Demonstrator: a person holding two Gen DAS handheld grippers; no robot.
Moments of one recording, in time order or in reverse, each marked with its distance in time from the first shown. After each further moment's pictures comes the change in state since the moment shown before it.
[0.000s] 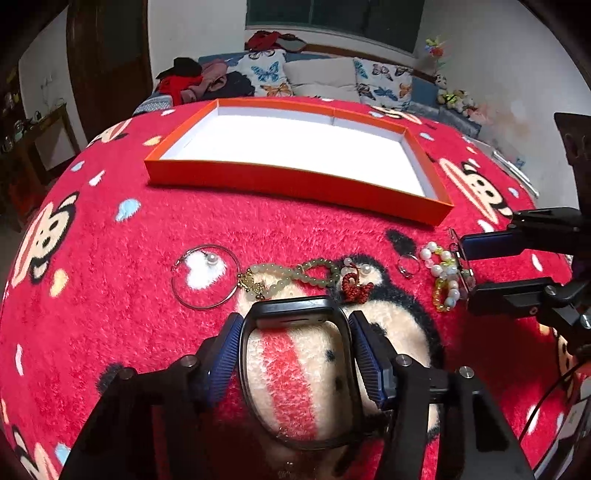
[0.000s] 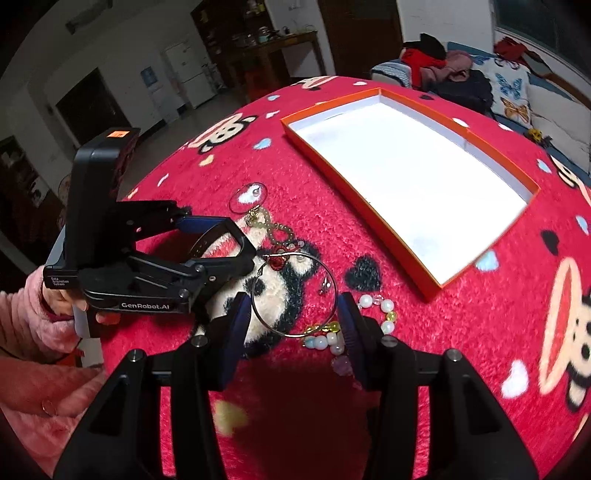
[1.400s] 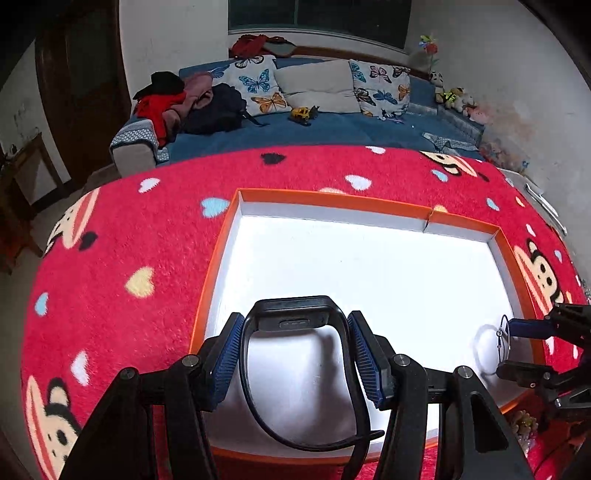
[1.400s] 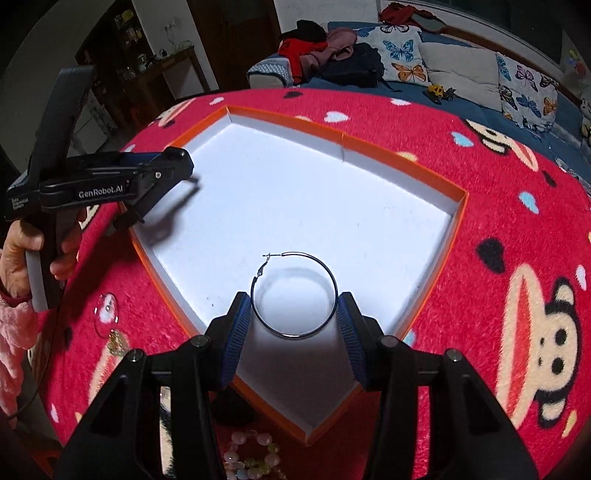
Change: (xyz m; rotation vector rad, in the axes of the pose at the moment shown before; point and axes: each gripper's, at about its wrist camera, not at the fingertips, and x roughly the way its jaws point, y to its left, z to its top) left arm 0.111 0.099 0.196 0.088 0.019 -0.002; right arm 0.057 -0.095 0.064 0.301 -0.003 -0.309
